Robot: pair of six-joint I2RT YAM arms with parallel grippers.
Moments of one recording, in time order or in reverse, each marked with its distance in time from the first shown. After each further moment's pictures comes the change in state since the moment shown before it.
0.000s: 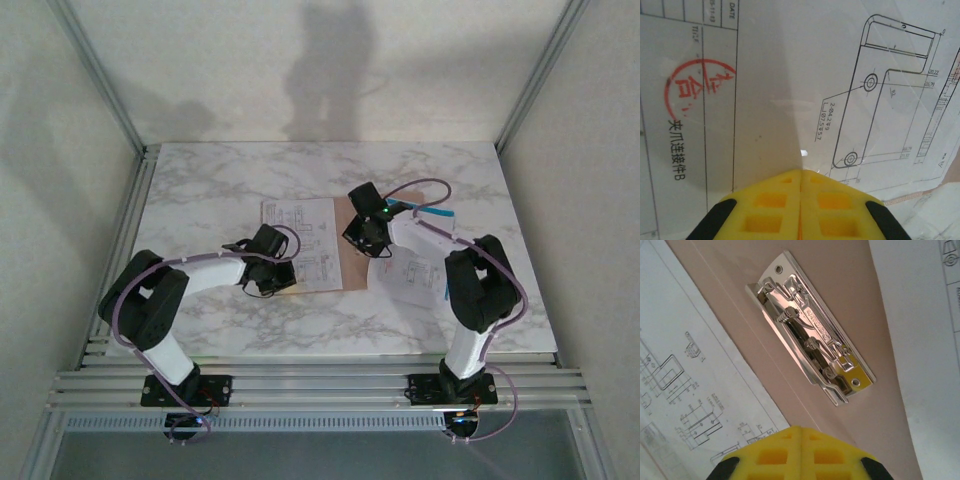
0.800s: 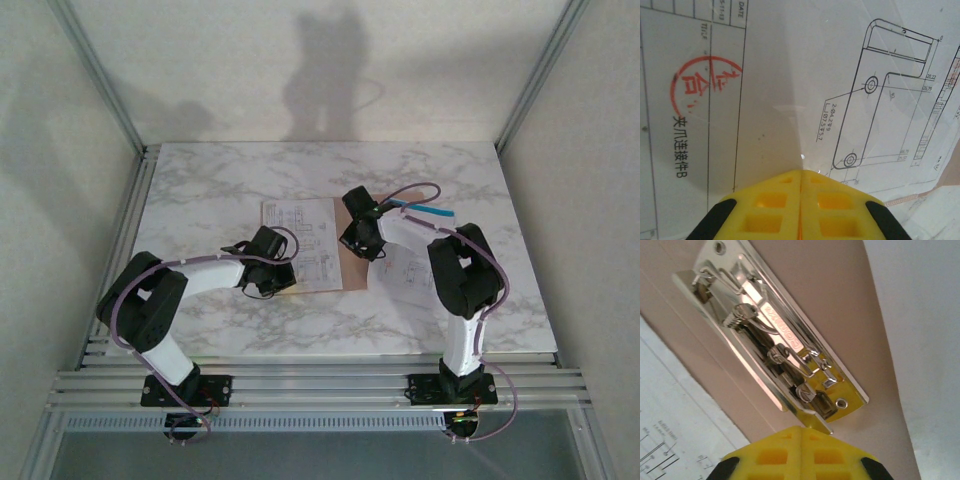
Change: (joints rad) left arm -0.001 -0.010 -0.019 0.026 -0.006 -0.035; right arm 0.002 0.116 0.034 -0.030 -0.002 0.026
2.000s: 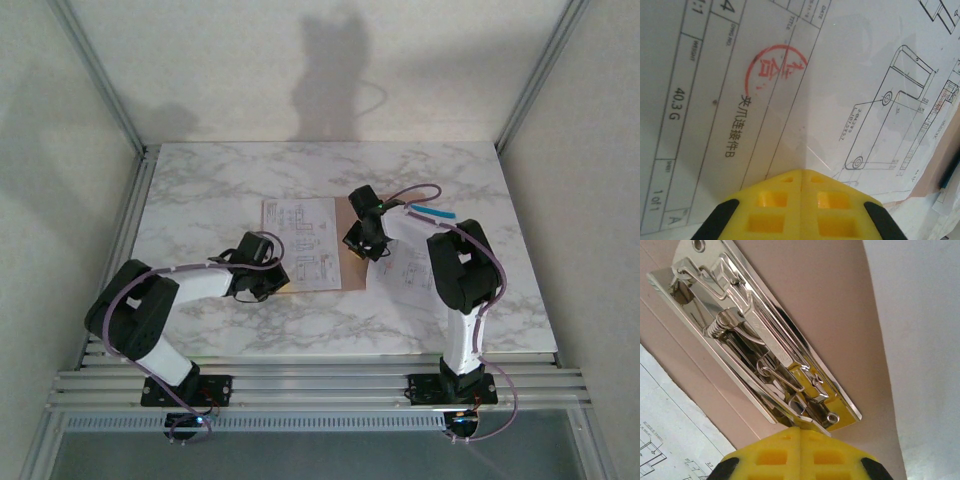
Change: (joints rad) left arm 0.068 -0.069 -0.140 0.153 0.047 -0.155; right arm -0.055 0.029 0.003 -0.010 -0.082 -0.059
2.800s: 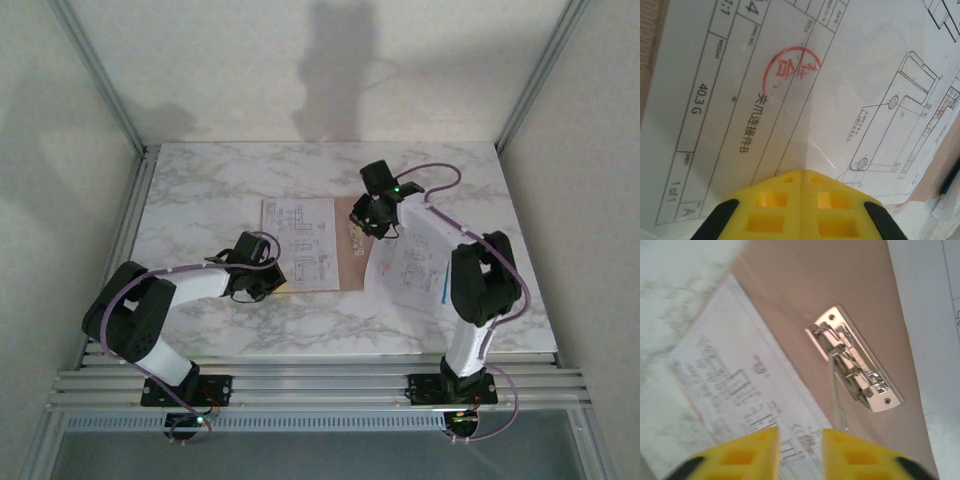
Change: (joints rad) left arm 0.019 -0.014 -0.005 -0.023 -0.001 0.002; right arm -0.035 -0.195 0.110 -0.035 -0.012 0.028
